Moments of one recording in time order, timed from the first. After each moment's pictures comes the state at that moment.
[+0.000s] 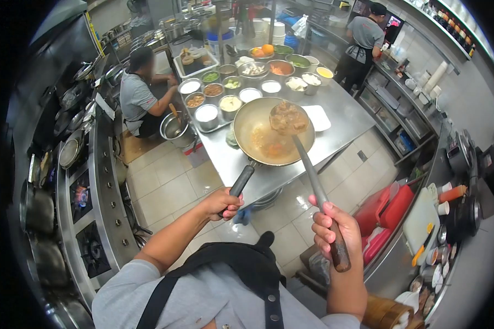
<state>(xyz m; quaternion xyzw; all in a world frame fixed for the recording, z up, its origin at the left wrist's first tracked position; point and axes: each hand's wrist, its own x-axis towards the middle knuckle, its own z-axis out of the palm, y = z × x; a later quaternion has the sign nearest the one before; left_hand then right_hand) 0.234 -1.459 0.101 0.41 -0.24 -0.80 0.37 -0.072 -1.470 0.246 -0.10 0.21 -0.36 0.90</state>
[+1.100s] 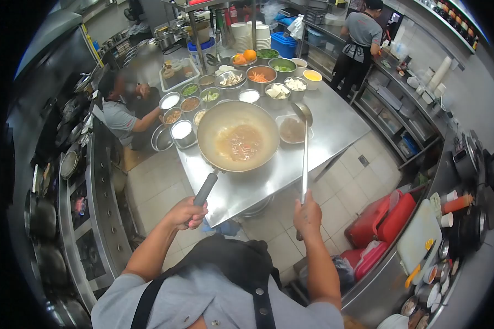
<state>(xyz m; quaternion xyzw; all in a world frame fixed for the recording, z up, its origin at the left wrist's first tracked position) 0.214 -1.502 0.128 0.51 -0.25 -0.72 0.39 -0.114 -1.620 0.092 -0.69 0.65 -0.20 0.25</state>
